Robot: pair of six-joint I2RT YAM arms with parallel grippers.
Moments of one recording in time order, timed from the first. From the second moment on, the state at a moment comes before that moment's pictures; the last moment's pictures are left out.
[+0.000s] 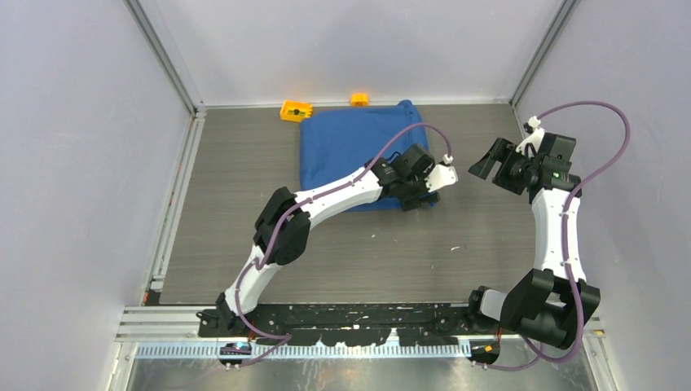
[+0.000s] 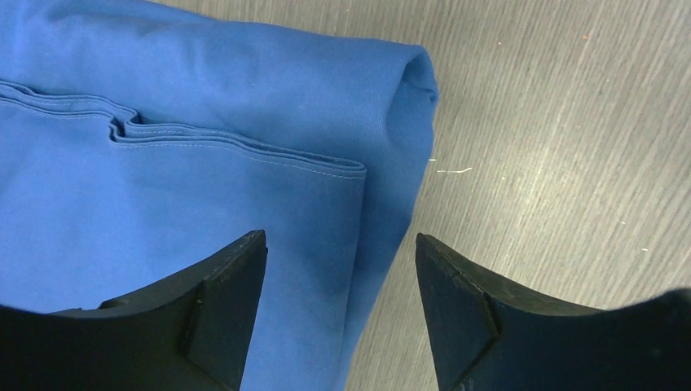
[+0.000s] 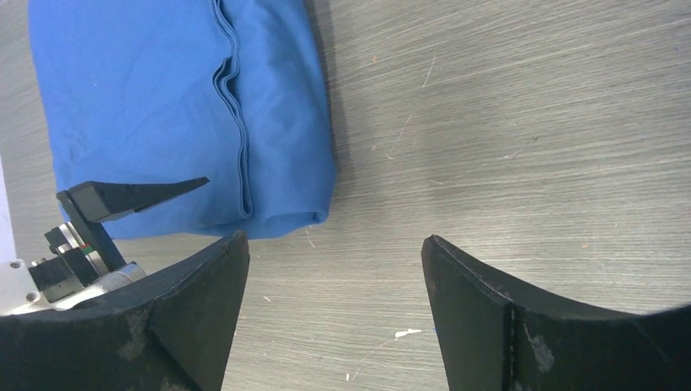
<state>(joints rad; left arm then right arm) -0.99 2.23 2.00 -0.59 -0.01 0.44 -0.36 1.21 1.08 -0.63 -0.50 0.17</state>
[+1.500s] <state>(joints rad) -0.89 2.27 2.06 -0.60 0.18 0.26 -0.40 1.23 1.05 -0.64 -0.58 0.15</state>
